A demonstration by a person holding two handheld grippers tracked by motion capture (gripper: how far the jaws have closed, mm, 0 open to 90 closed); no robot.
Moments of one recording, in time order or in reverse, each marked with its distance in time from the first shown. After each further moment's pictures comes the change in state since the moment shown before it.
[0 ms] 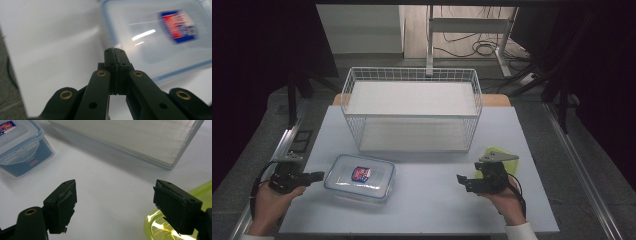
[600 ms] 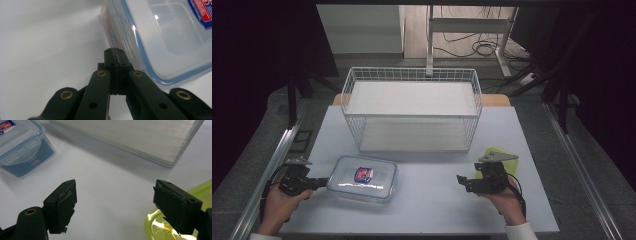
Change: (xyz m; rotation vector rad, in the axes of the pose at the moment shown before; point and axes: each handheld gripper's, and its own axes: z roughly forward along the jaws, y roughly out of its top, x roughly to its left) left arm -0.005 -0.008 0.026 0.070 -0.050 -0.012; right arm 0.000 0.000 0.001 0.012 0.002 0.000
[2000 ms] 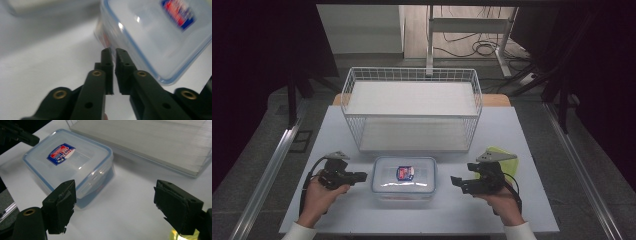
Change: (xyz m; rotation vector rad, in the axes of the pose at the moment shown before) left arm -0.074 0.045 0.034 -0.069 -0.122 0.080; right arm 0.012 0.006 -0.002 -0.040 0.116 0.010
